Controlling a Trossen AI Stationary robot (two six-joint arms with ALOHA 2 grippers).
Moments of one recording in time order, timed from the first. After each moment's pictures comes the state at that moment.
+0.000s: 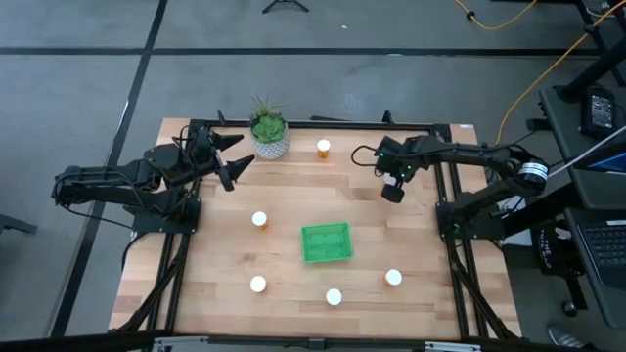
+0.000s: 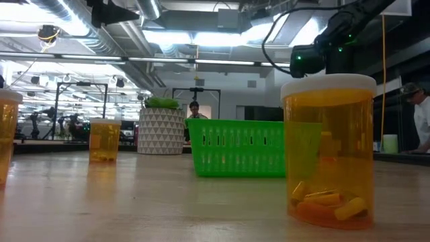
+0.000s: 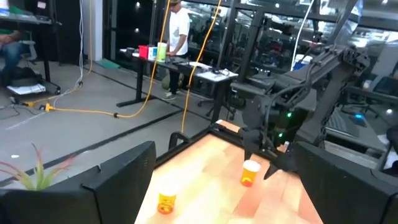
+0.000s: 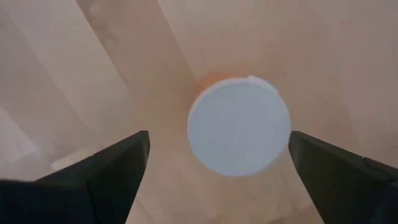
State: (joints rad) left arm 0.06 0.57 0.64 -0.08 -0.48 -0.23; right arm -0.50 1.42 0.84 -0.87 0.01 -0.04
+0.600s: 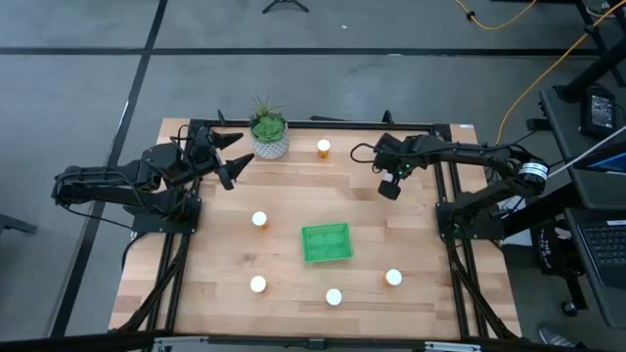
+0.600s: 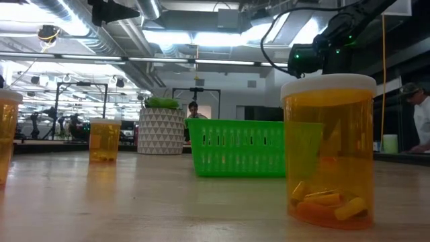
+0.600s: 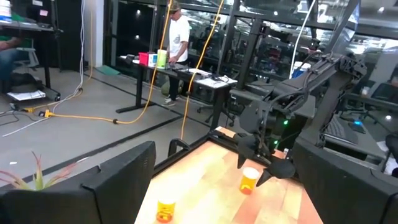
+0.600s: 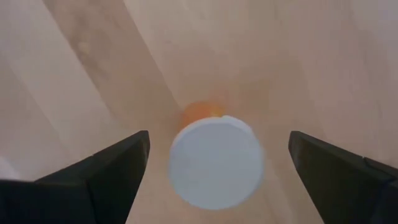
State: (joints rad) left arm 0.06 0.57 0.64 -0.05 -0.48 -0.22; right arm -0.52 1.42 0.83 -0.78 0.04 -0.06
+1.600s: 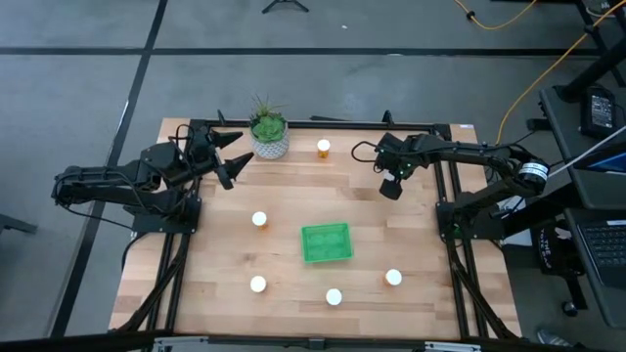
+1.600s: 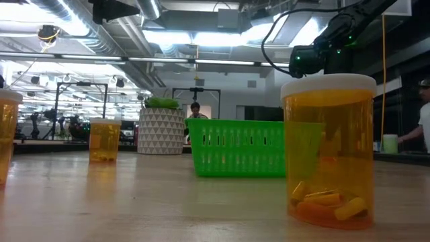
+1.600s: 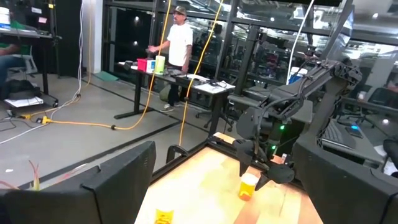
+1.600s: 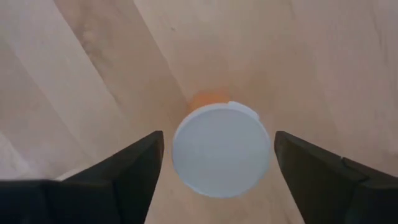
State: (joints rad) left arm 0.06 0.57 0.64 -0.02 -0.48 -0.20; right arm -0.53 1.42 0.83 -0.81 0.00 -0.06
